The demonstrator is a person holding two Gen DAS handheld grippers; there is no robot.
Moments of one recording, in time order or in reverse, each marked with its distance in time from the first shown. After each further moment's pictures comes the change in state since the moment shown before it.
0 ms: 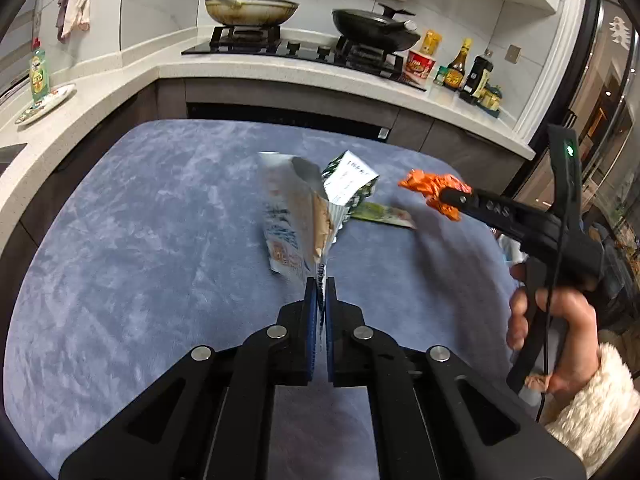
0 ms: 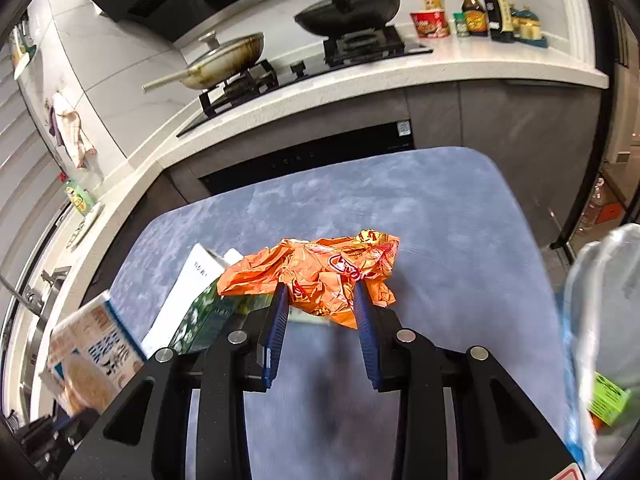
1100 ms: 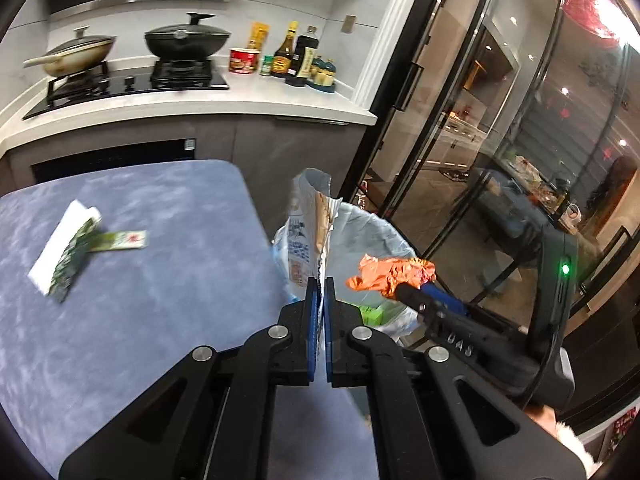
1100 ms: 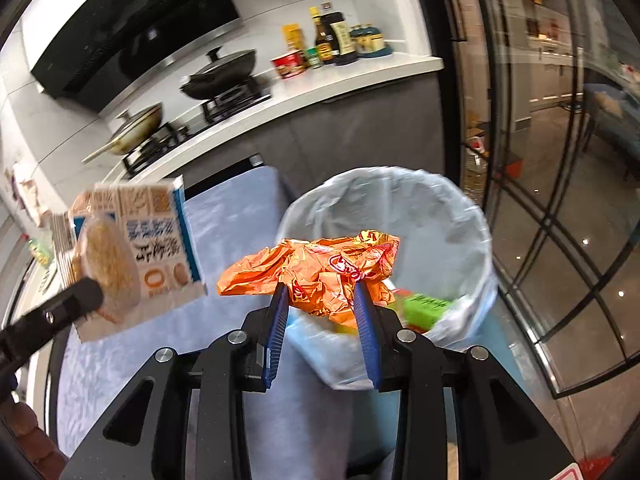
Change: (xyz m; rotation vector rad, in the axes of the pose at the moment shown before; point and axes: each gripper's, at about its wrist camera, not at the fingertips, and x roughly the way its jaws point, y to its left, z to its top) left arm -0.018 -0.246 -0.013 0.263 0.017 -0.404; right arm -0.206 -0.167 -0.087 0.204 -0.120 -0.249
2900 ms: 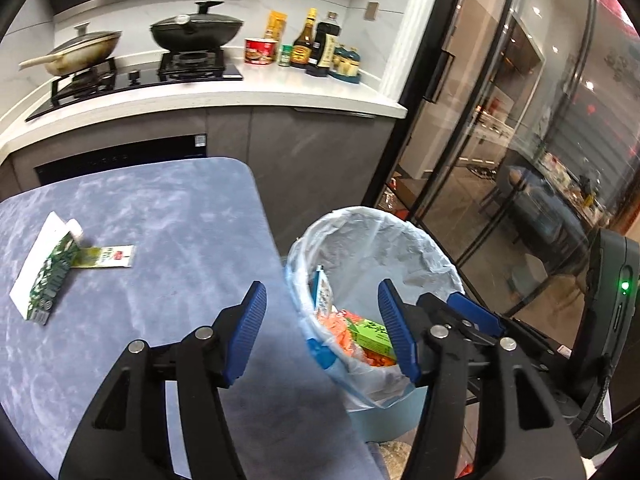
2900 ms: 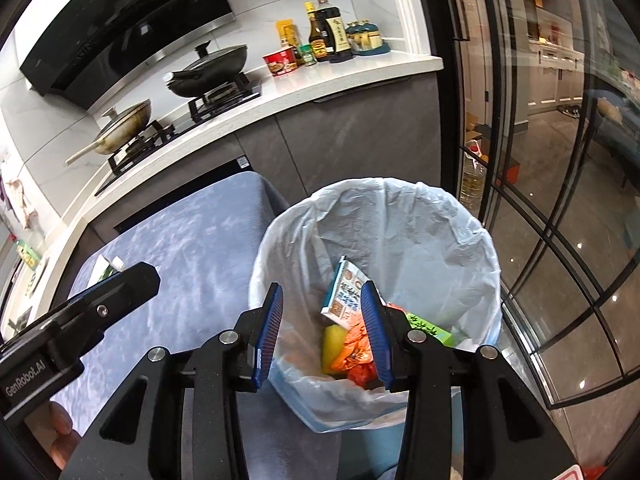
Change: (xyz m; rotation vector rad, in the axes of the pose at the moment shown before) left arm 0.062 0.013 0.015 -0.025 0.012 0.121; right arm 0.037 0.006 0.023 -0.028 0.010 -0.016
